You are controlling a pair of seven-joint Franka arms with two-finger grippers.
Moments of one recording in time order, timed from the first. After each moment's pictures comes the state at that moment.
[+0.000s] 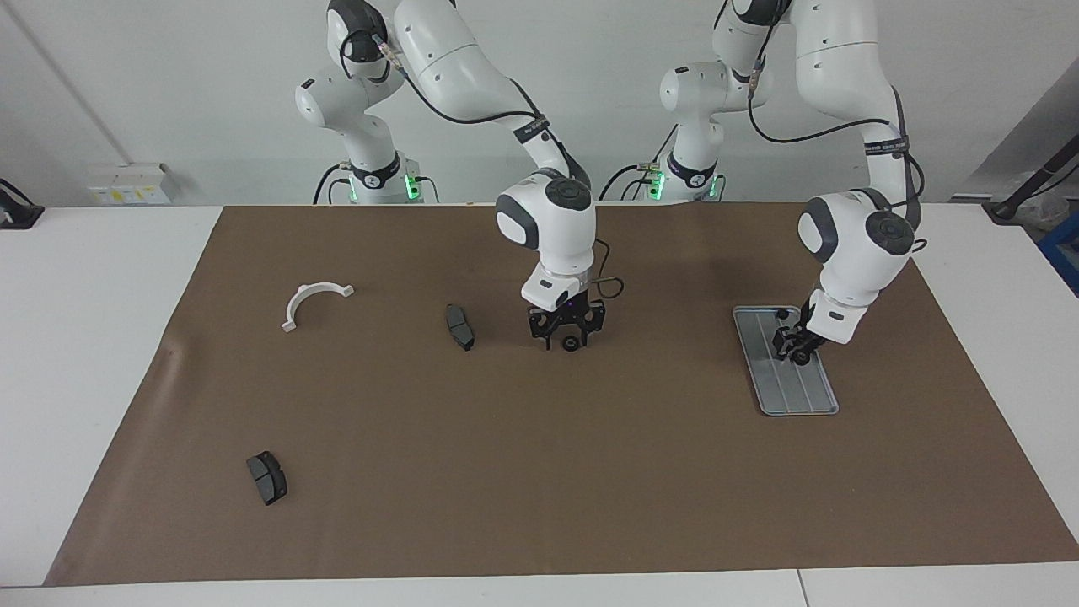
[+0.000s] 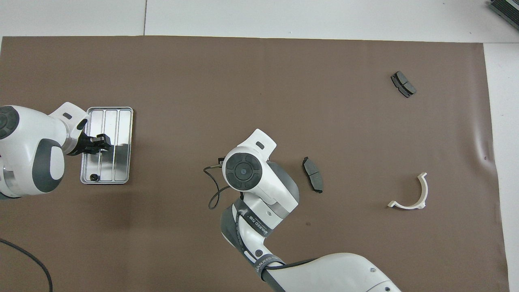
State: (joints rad) left arm 0.04 0.24 0.03 -2.13 0.02 2.40 -0.10; right arm 0.80 0.52 -0.12 -1.77 -0.06 2.44 0.68
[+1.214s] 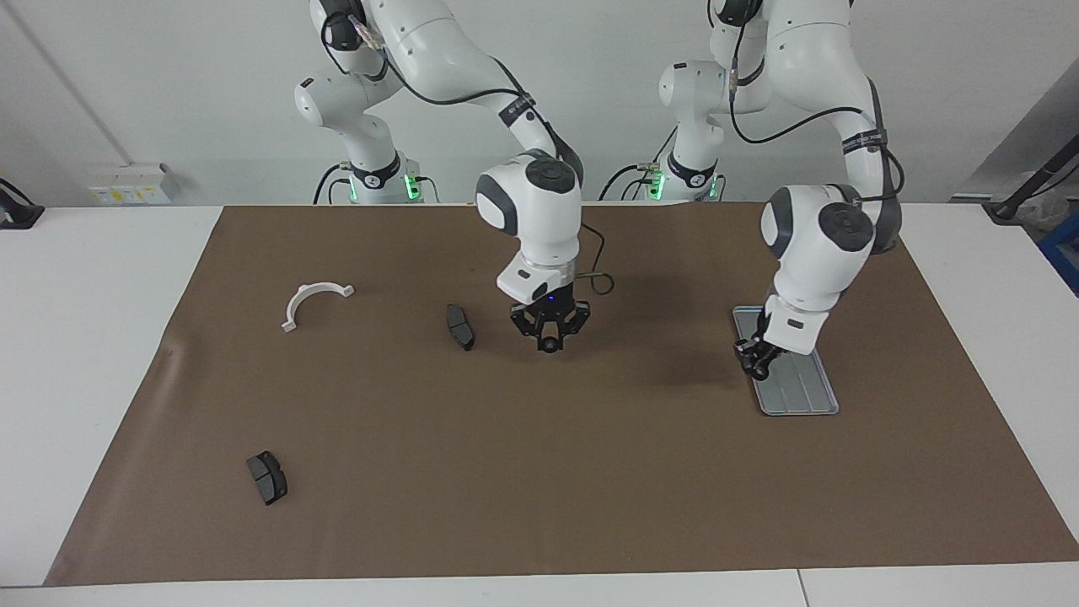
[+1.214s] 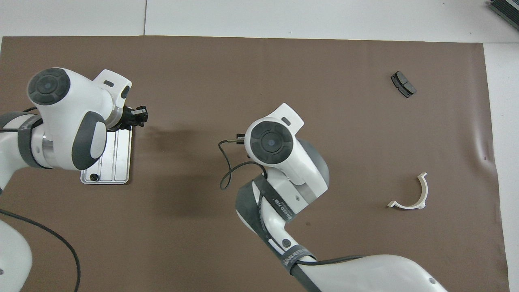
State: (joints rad) left arm -0.20 0.28 0.00 -1.90 0.02 2.23 -0.49; right arm 0.69 0.38 -0.14 -1.70 -0.06 2.25 0.66
